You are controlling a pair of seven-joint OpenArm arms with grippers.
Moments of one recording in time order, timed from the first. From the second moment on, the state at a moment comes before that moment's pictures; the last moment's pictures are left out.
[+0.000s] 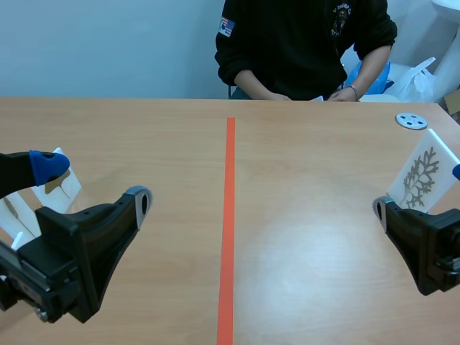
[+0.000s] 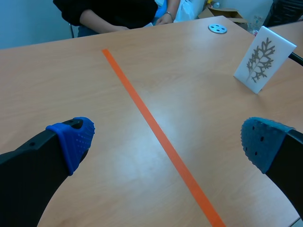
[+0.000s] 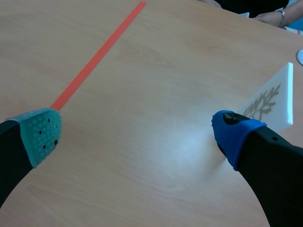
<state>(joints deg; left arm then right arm) 48.9 -15.3 -8.3 130.9 -18.7 -26.0 5.8 -45.8 23.8 20.6 120.3 20.9 25.7 -6.1</state>
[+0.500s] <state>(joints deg) 48.9 -15.3 -8.3 130.9 -18.7 -26.0 5.9 -45.8 23.8 20.6 120.3 20.9 25.7 -6.1</state>
